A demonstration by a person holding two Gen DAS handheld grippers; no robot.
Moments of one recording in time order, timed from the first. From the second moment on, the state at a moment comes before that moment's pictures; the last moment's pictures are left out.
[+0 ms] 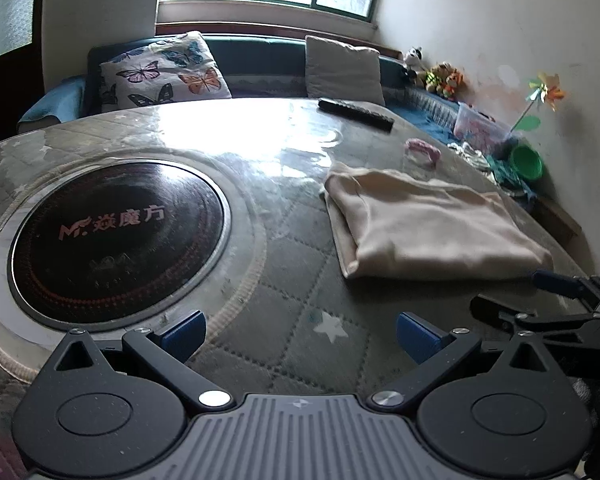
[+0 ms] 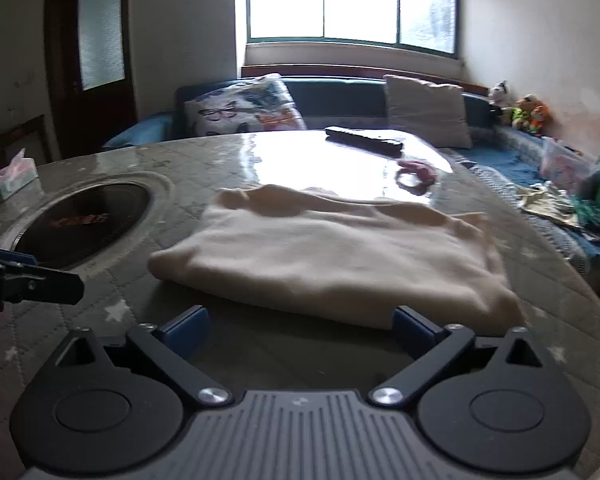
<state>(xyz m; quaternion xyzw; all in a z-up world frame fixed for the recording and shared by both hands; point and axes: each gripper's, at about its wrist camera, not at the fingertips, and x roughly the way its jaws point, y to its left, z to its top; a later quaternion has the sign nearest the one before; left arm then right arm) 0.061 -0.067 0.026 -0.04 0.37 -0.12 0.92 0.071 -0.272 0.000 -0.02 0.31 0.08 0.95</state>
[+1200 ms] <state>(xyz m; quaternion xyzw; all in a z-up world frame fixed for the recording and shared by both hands) 0.025 -0.084 0.014 -0.01 0.39 -0.14 0.91 0.038 -0.279 -0.004 0.01 0.32 0.03 0.95</state>
